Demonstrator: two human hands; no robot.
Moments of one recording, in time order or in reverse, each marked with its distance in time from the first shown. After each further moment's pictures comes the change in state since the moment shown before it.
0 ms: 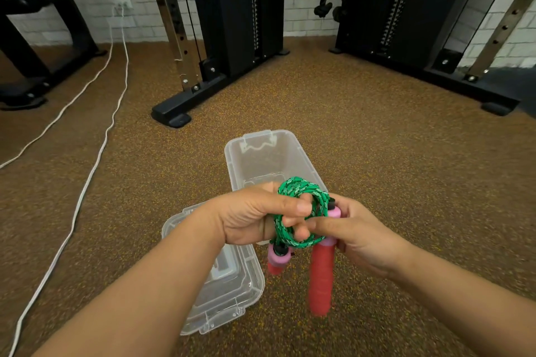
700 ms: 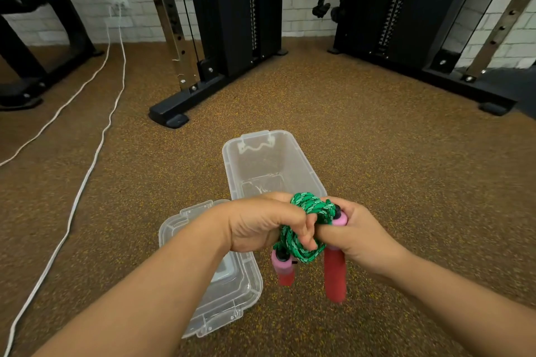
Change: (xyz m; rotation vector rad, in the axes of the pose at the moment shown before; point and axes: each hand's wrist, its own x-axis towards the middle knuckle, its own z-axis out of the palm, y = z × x) left_hand 0.006 -0.003 0.016 0.218 0.171 -0.101; right_hand -0.004 0.002 -0.001 -0.170 0.111 -0.033
